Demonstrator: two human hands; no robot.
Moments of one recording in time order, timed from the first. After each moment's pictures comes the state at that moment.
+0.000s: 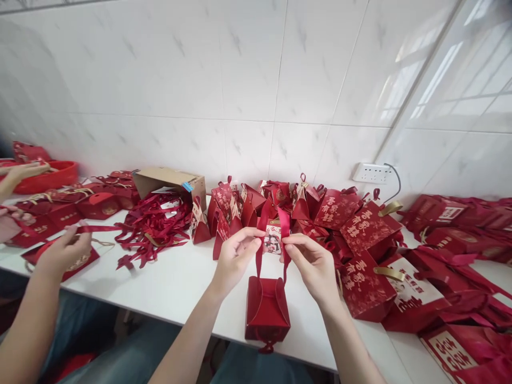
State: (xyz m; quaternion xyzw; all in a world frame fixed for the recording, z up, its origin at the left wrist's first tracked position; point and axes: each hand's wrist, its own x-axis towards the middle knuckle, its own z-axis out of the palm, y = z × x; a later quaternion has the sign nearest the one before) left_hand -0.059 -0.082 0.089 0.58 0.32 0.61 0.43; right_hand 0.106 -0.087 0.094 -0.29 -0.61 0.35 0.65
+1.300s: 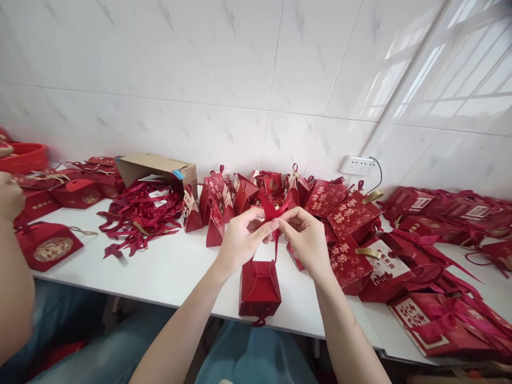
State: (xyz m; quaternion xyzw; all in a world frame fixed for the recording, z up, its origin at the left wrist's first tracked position) left_hand -0.040 -0.092 0.120 0.64 0.33 0.55 0.42; right_hand 0.103 -0.089 0.118 -0.39 -0.61 0.33 0.61
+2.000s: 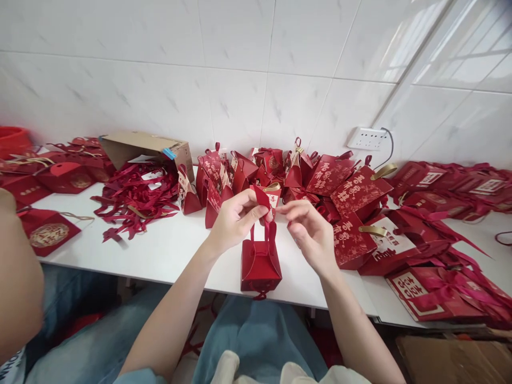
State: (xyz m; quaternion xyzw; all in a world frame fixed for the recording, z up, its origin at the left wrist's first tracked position) left_hand -0.052 -0.081 0.108 0.66 0.27 0.54 0.44; right_hand 0.119 -0.102 0.084 -0.28 -0.70 0.28 0.59
